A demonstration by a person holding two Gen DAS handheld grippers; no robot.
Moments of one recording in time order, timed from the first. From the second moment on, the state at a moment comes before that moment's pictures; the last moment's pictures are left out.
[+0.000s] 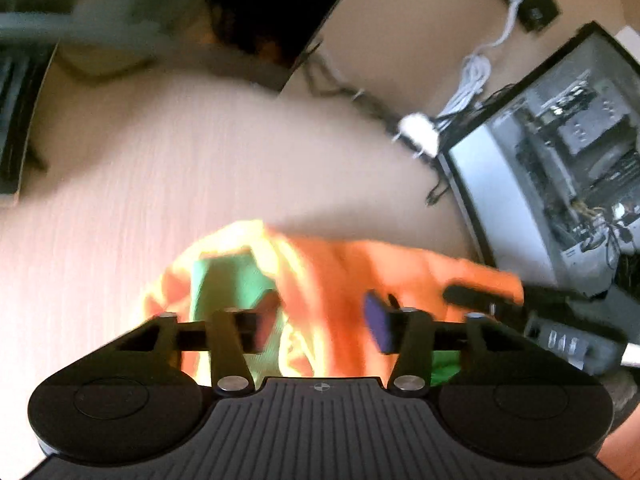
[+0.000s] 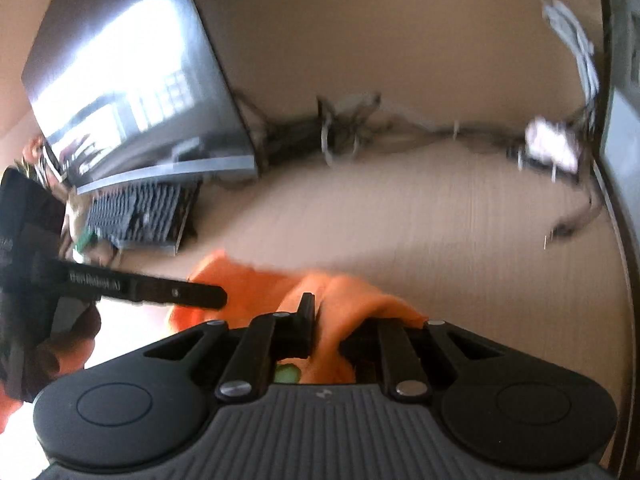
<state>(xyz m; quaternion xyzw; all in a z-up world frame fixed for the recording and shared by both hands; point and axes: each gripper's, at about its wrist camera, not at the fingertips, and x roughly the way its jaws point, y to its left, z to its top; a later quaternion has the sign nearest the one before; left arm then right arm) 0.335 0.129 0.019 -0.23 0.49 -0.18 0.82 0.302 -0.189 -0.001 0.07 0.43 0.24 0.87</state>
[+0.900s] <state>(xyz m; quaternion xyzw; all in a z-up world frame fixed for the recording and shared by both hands) 0.388 0.128 0.112 -0.21 0.32 -0.19 0.91 0.347 -0.185 0.063 0.00 0.27 0.19 0.94</state>
